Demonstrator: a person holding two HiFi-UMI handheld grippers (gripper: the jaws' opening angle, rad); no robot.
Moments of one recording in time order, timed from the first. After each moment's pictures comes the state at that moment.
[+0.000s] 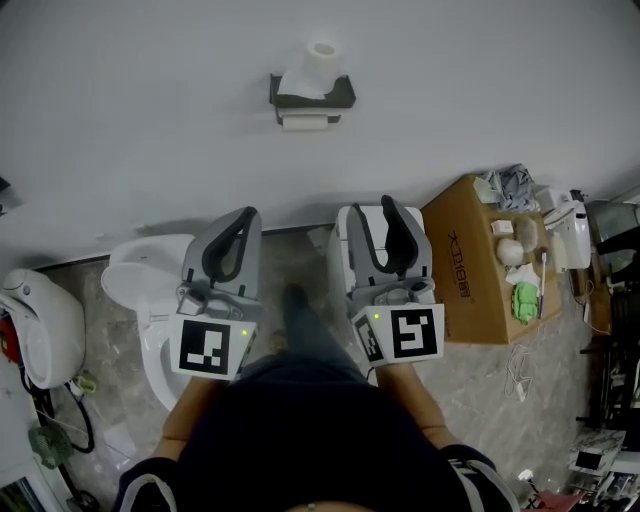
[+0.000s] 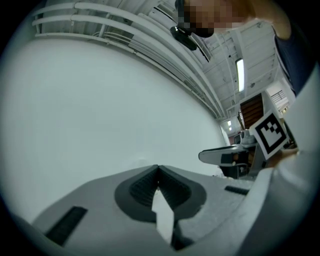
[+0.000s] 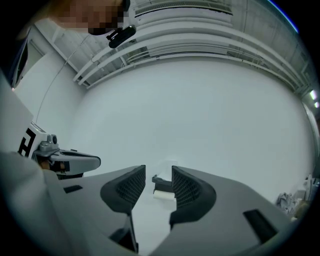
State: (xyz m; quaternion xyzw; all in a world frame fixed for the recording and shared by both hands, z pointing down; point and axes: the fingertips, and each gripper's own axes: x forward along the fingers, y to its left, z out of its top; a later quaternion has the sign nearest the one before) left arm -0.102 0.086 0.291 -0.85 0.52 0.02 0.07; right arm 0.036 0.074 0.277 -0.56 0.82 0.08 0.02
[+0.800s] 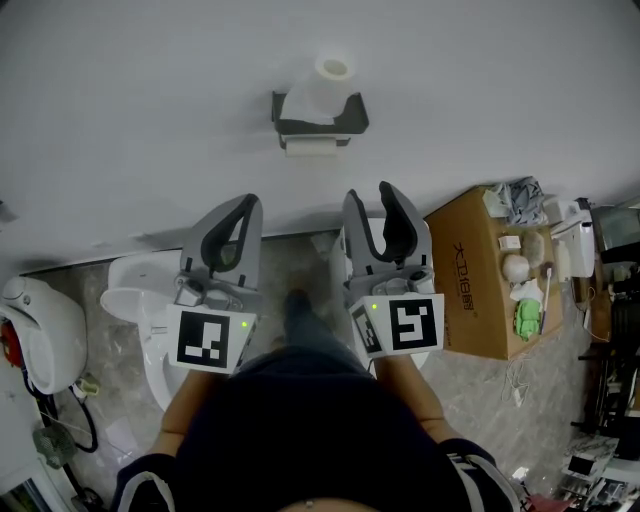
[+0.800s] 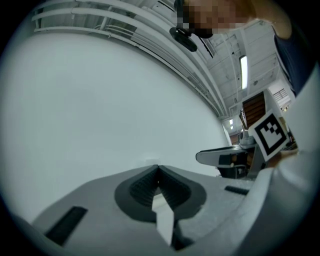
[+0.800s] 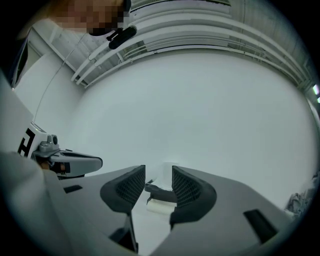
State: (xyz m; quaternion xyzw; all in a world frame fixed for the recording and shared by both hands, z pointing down) left arm -0.107 -0.012 0.284 -0.85 0.52 0.01 0.07; right arm 0.022 -0.027 0.271 -0.55 0.83 0.08 0.03
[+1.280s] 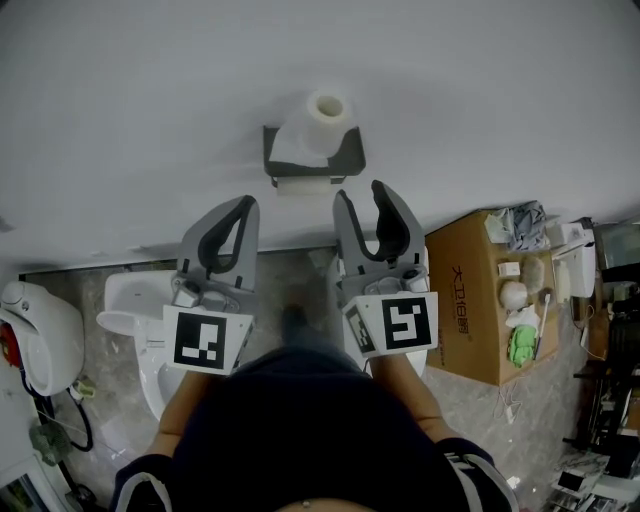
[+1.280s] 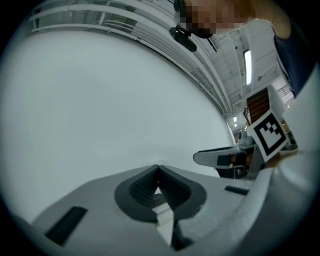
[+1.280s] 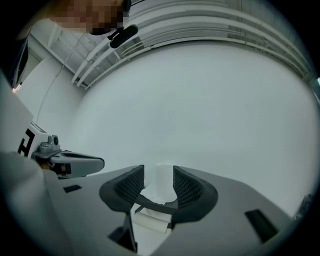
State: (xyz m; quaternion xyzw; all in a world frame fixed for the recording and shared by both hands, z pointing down) left arm -0.096 -0.092 0.278 -0.84 0.54 0.01 0.07; right arm 0.025 -0.114 0.265 -0.53 0.85 0.07 0.03
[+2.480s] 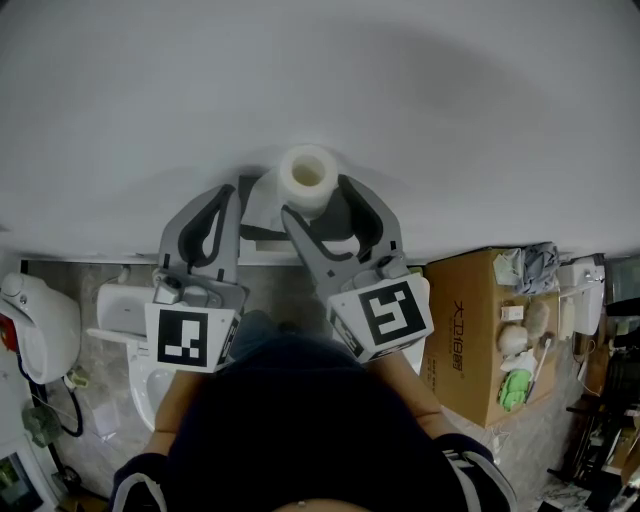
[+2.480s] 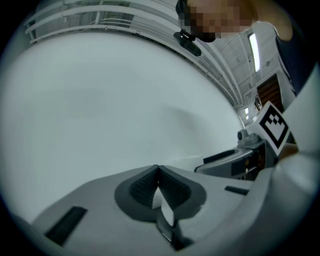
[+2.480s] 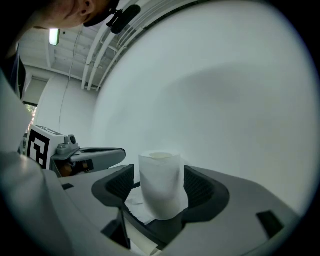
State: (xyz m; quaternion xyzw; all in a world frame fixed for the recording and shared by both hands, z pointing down) left arm -0.094 -0.212 0.278 -0.80 0.59 -0.01 0.10; right arm -0.008 -0.231 0.291 -0.39 0.92 0.01 -0.03
